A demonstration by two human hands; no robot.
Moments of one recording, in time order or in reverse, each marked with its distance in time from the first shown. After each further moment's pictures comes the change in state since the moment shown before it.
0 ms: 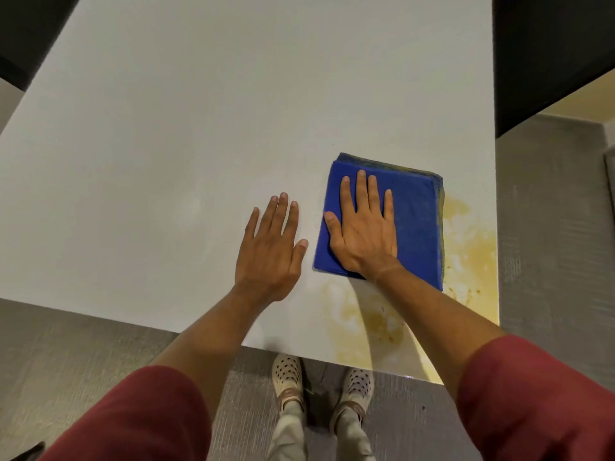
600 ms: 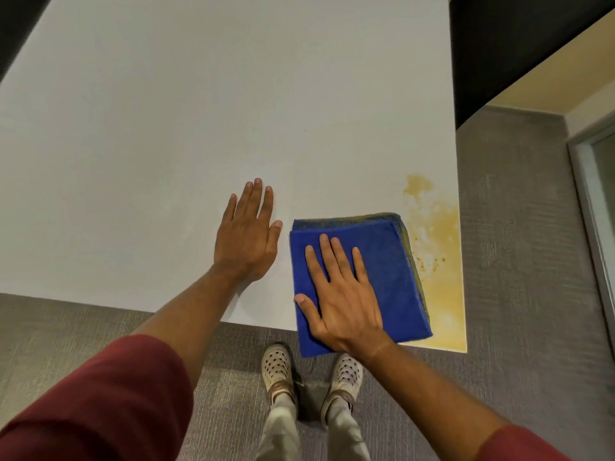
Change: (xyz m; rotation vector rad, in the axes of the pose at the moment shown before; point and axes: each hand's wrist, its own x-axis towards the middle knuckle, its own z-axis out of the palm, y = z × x) left_hand -0.007 0.005 -0.011 -0.060 -0.021 -0.014; right_hand -0.150 -0.002 0.009 0.043 -0.076 -0.204
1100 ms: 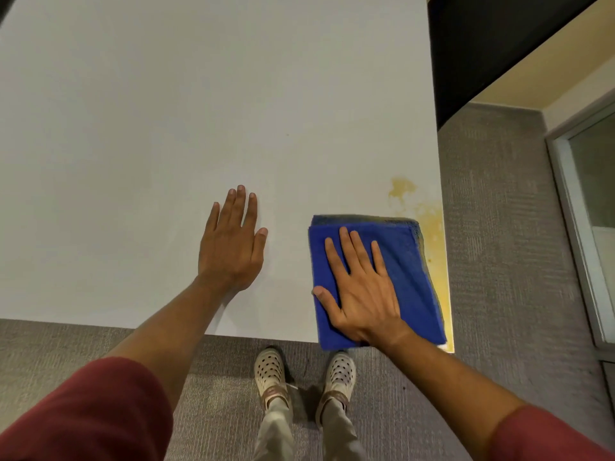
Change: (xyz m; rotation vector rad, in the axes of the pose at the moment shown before) left_hand 0.001 0.003 -0.002 0.016 -0.034 -0.016; right_hand 0.001 0.052 -0.005 -0.026 0.027 0.054
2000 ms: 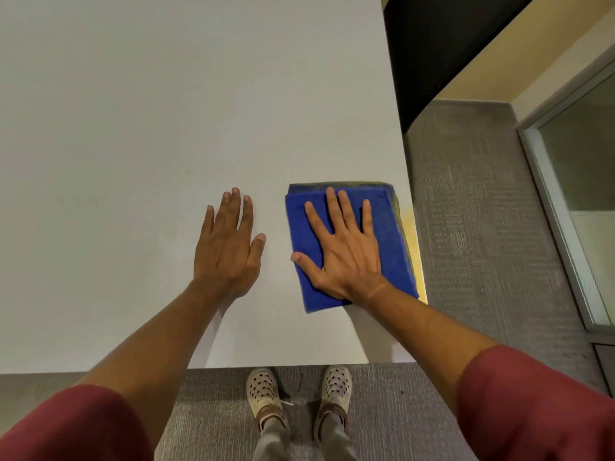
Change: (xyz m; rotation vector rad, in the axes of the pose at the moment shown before) left_hand 0.034 0.041 0.008 0.007 -0.013 0.067; right_hand 0.067 0.043 -0.011 -0.096 0.152 0.092
